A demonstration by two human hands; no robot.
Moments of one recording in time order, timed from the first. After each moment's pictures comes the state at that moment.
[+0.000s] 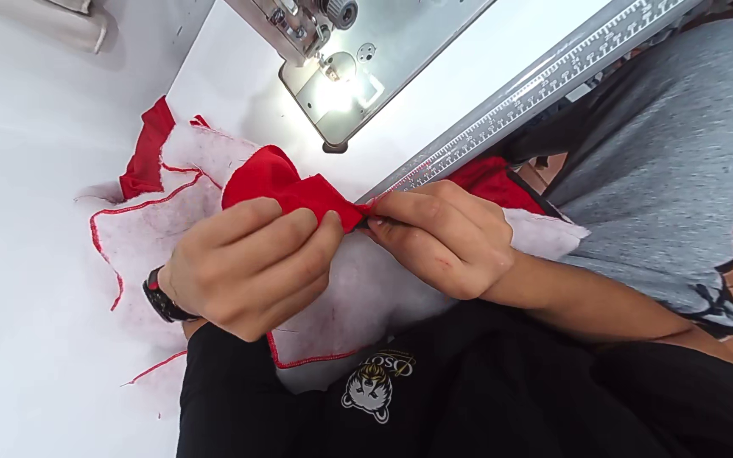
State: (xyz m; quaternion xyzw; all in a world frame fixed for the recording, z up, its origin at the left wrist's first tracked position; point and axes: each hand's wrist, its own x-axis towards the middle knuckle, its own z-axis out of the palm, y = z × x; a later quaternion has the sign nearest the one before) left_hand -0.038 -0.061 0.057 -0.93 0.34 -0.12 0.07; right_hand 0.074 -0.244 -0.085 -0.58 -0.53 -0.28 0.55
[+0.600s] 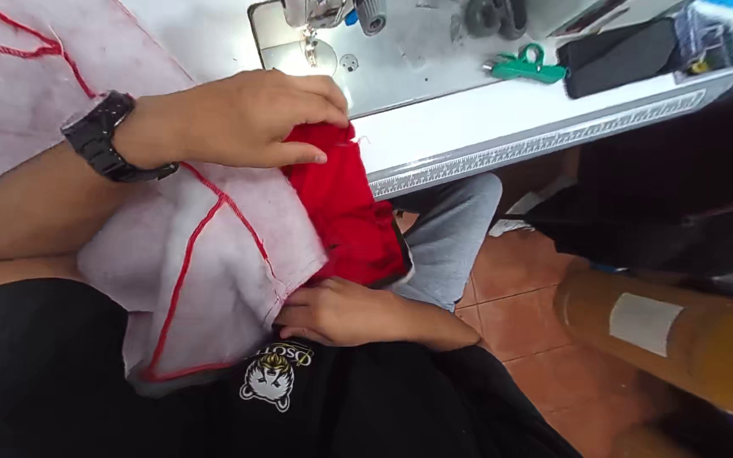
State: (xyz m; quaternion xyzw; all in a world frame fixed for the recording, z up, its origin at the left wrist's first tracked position) left_hand 0.048 -0.007 -0.030 -0.95 0.17 0.01 -0.27; right_hand 0.052 -0.291 -0.110 -0.50 -0.74 0.27 0.37
